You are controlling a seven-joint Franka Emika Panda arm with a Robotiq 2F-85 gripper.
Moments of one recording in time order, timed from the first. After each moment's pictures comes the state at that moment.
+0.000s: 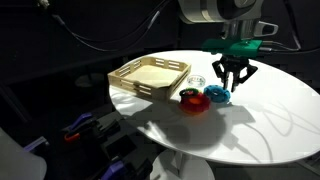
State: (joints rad) arm -0.15 0.47 -0.13 -1.93 -0.08 2.46 -0.22
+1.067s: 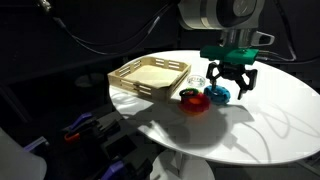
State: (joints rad) arm -0.15 0.50 -0.13 -1.93 -0.08 2.43 -0.22
